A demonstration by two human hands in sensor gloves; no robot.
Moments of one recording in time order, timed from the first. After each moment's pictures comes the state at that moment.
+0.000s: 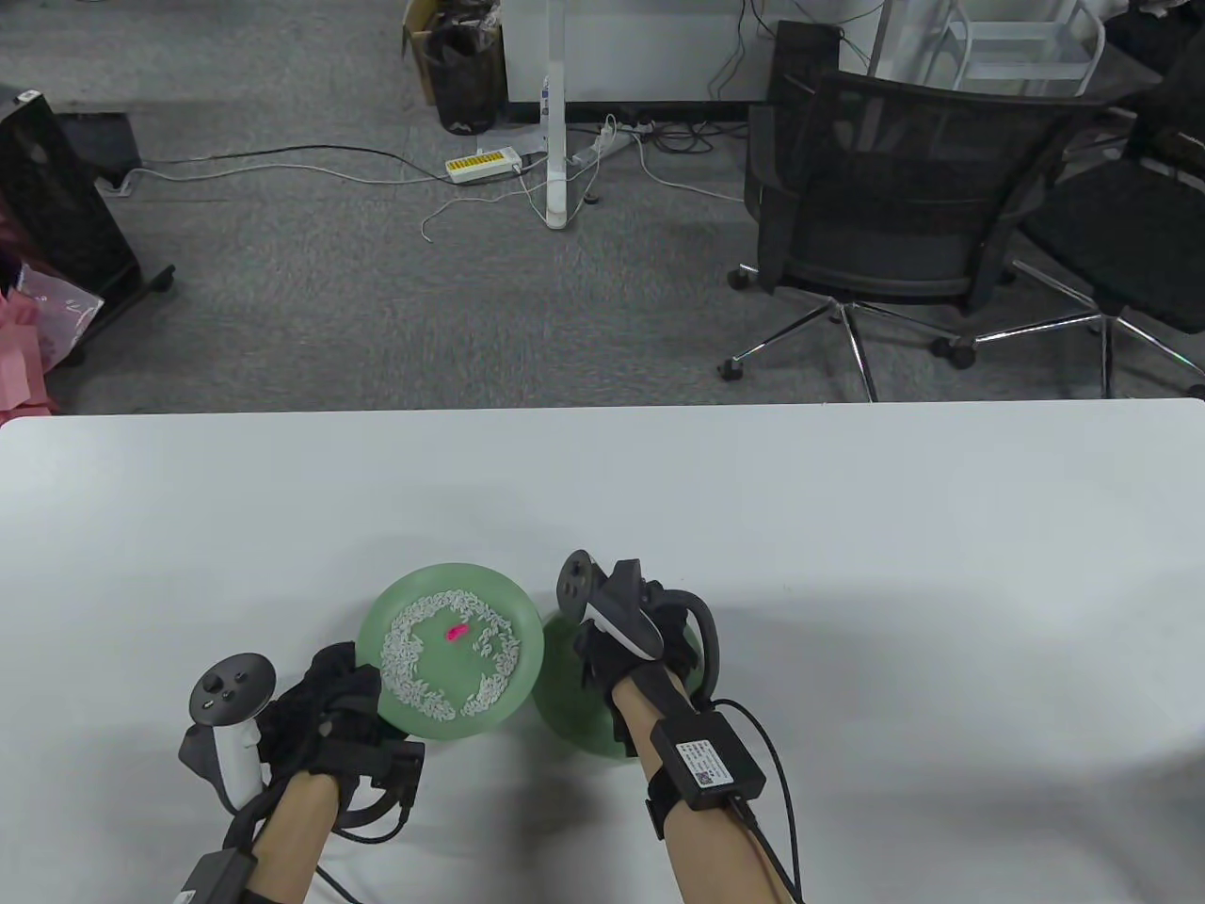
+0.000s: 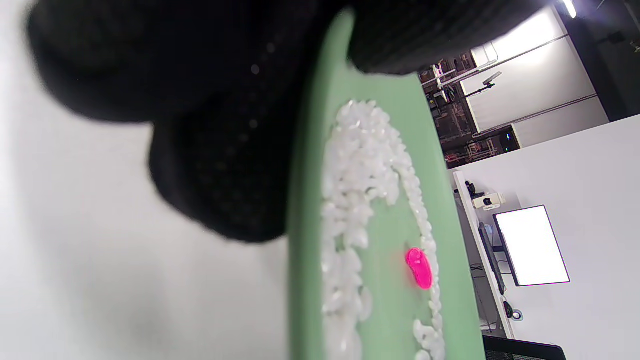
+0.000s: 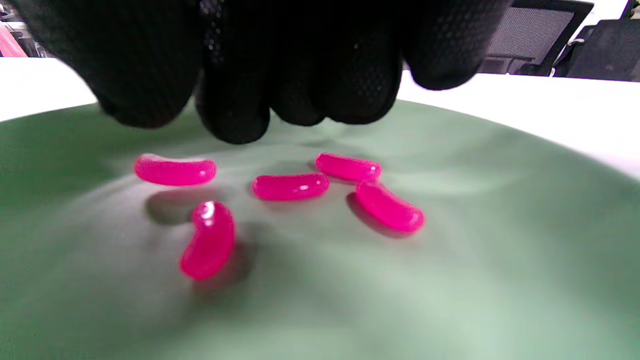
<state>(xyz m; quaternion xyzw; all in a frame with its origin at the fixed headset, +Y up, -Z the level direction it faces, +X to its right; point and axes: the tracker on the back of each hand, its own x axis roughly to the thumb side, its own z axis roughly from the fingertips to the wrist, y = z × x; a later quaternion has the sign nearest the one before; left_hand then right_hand) -0.322 -0.781 -0.278 -0.08 0.28 0.54 0.79 0.000 -0.743 -0.376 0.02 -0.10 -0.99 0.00</state>
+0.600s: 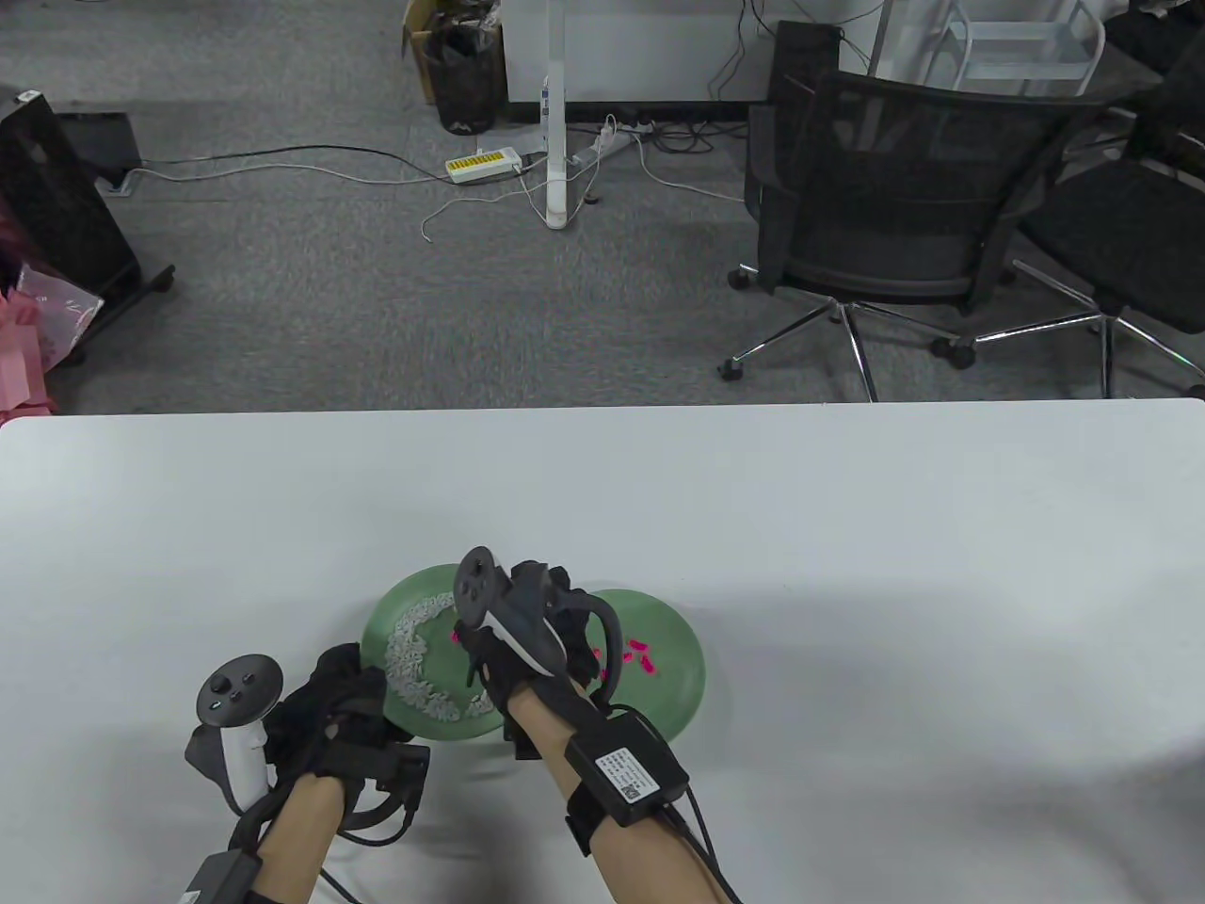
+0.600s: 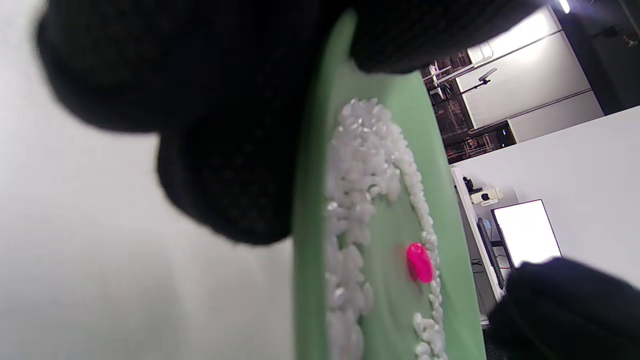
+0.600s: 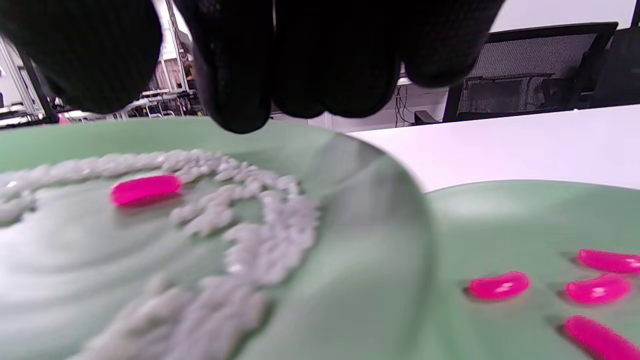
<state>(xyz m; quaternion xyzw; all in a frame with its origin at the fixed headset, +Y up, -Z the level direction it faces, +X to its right) -0.316 -0.781 -0.276 -0.08 0.28 0.54 0.79 -0.098 -0.703 -0.355 0.01 -0.04 -1.00 -0.06</state>
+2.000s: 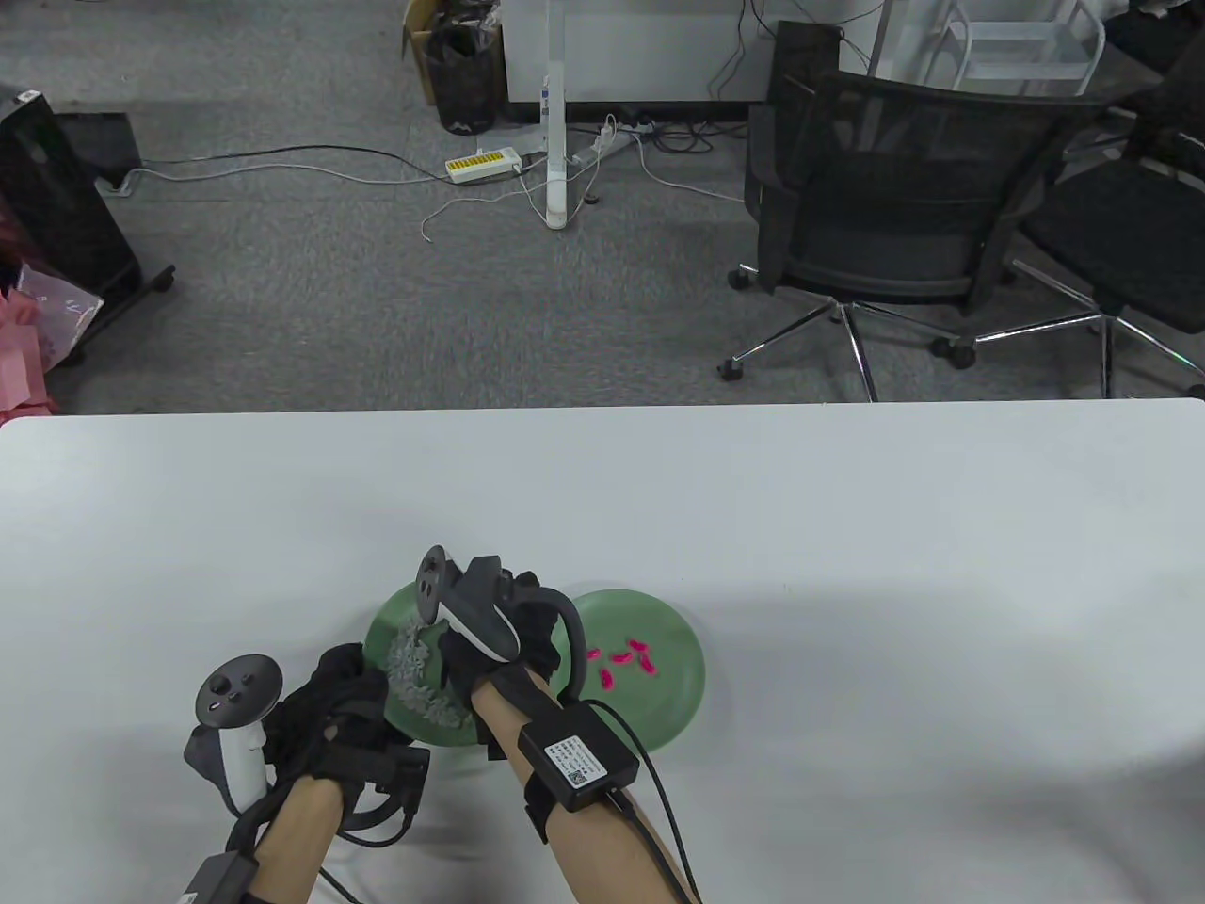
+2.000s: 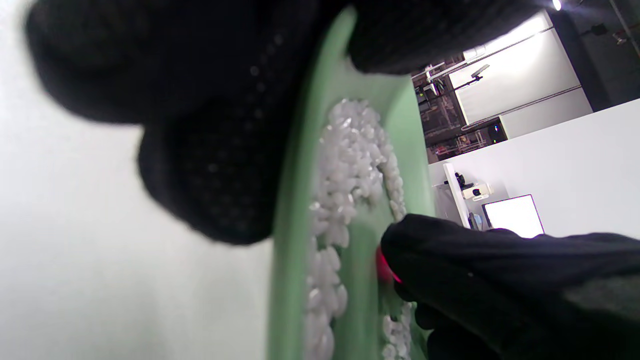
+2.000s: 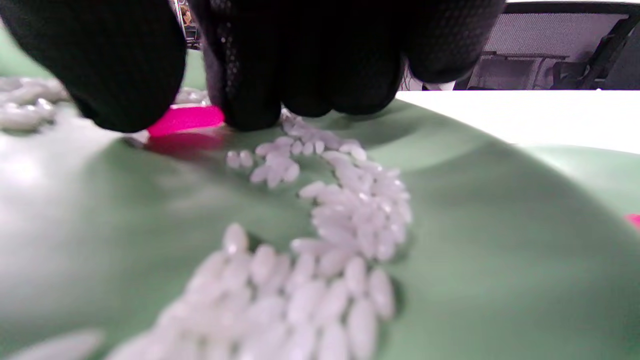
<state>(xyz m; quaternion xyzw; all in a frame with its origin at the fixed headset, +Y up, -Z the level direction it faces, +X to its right) -0.316 -0.778 -0.276 -0.08 0.26 0.54 0.79 -0.125 -0.729 -0.373 0.01 -0.10 -0.99 -0.03</state>
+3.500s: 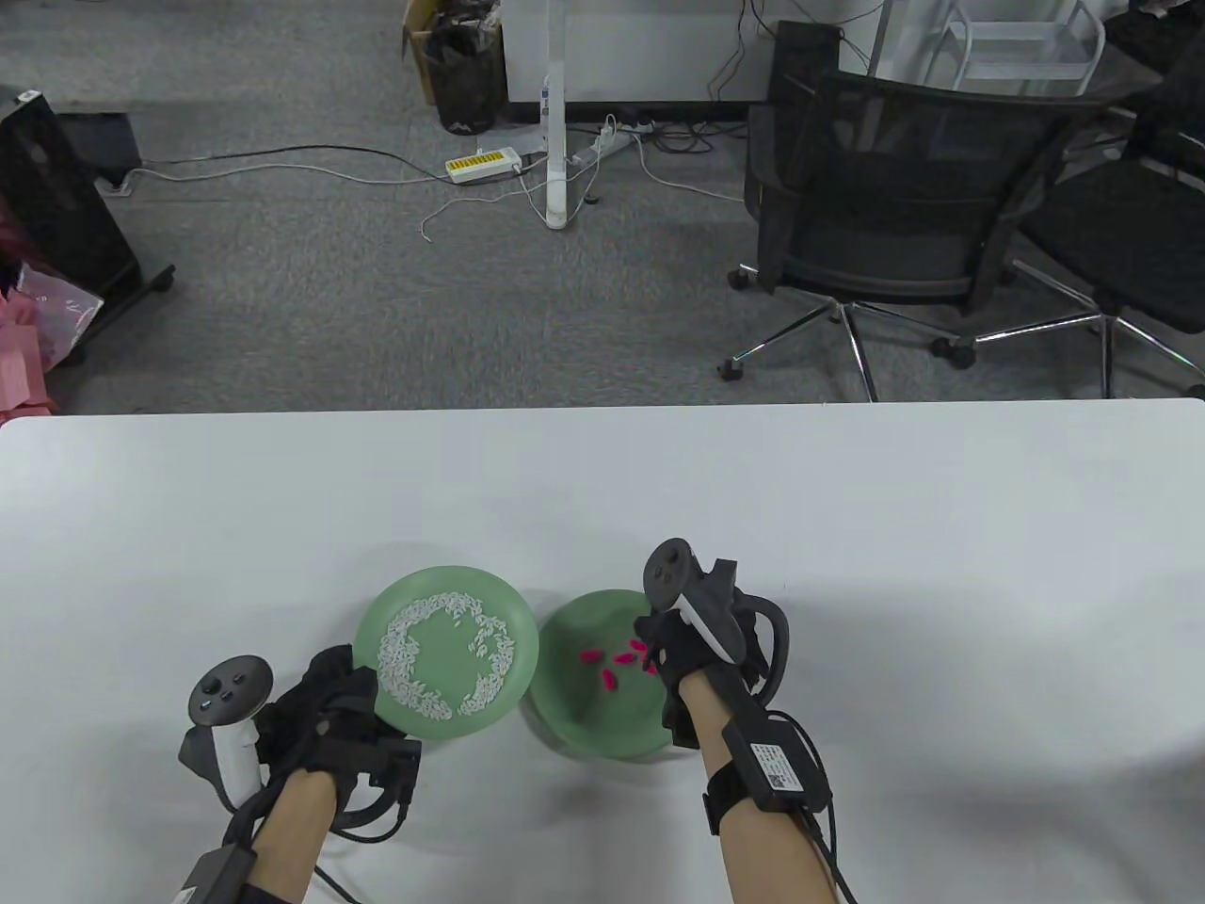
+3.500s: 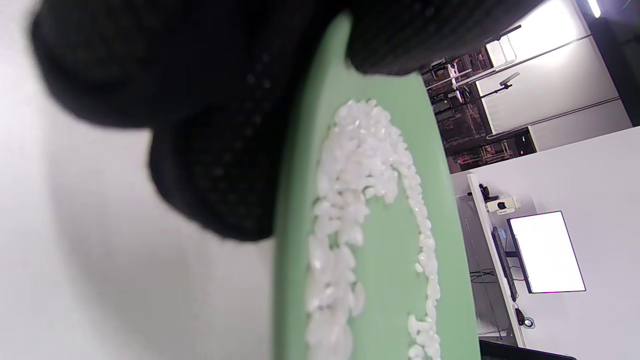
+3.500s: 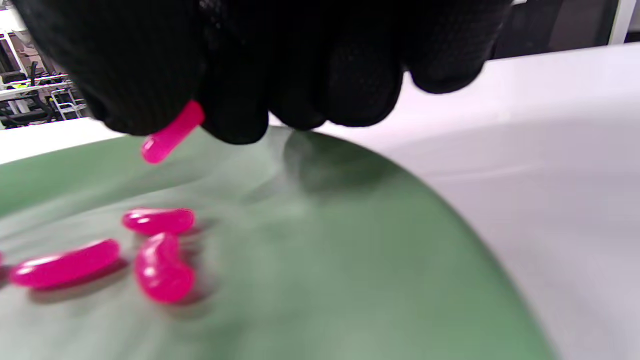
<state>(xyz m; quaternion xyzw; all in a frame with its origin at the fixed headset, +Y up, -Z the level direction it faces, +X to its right) -0.329 -0.795 -0.281 -0.09 0.29 0.55 0.78 0.072 -0.736 -0.377 0.11 -0.06 -0.99 -0.07</state>
